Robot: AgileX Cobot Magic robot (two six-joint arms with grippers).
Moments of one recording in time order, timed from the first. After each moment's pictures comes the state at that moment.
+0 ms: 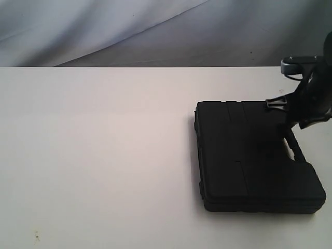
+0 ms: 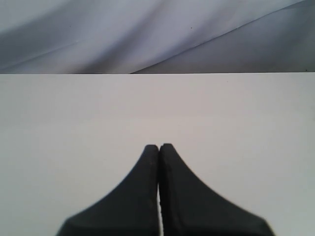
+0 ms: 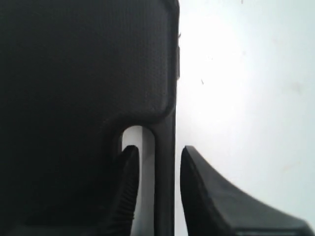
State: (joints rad) left arm -0.07 0.01 0.00 -0.04 0.29 0.01; right arm 0.21 1.85 -1.23 -0.10 0.75 0.17
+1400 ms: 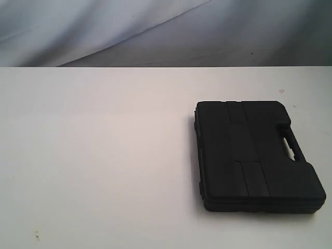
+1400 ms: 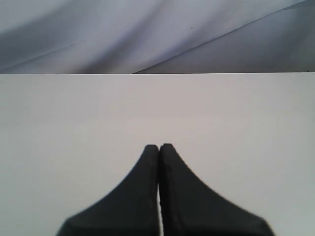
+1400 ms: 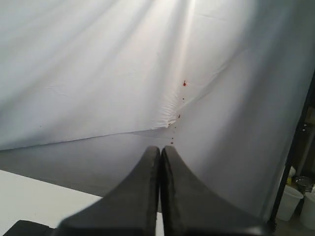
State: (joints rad) left arm -0.07 0.01 0.00 -0.04 0.29 0.01; right arm 0.21 0.11 -0.37 -0.14 0.16 -0.14
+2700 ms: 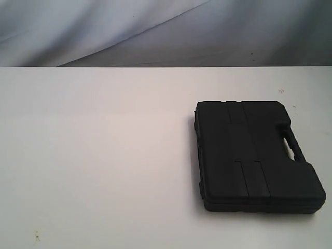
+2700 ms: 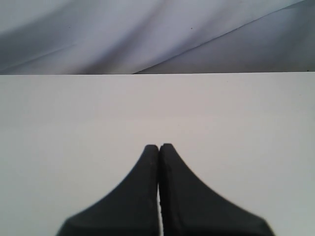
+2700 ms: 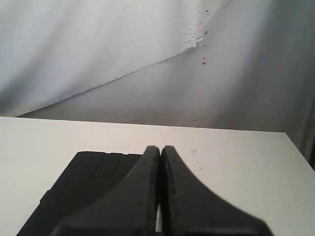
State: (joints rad) left arm -0.07 0.01 0.00 -0.04 0.29 0.01; right arm 0.21 0.00 -0.29 -0.02 0.45 0.00
